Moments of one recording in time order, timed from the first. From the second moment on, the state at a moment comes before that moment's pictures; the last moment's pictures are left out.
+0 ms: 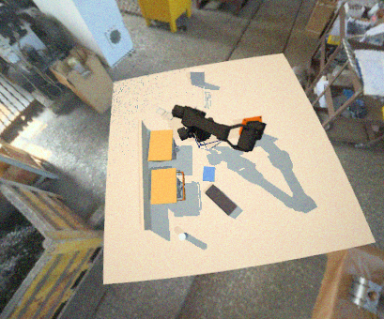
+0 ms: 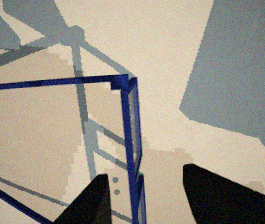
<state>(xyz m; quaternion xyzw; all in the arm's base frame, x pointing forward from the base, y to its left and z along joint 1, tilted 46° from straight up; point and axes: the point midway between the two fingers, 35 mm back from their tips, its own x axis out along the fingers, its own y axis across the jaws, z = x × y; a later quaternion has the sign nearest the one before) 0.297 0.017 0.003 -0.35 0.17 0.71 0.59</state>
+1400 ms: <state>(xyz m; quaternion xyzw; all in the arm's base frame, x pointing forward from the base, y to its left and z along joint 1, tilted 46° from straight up) 0.296 0.053 -0.030 -0.36 0.17 0.71 0.58</state>
